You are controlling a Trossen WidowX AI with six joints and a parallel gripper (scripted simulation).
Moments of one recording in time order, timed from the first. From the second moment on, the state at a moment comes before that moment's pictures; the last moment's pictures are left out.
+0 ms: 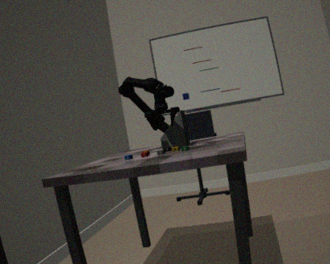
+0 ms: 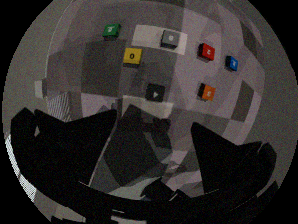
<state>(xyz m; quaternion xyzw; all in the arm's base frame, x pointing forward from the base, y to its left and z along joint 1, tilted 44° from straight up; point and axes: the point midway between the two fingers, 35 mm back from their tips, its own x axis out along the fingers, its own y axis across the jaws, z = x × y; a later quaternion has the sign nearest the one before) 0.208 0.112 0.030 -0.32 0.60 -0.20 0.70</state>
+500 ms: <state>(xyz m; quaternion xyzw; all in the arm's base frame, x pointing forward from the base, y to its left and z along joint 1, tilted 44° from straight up) 0.260 0.162 -0.001 -0.31 0.60 -0.20 0.70</state>
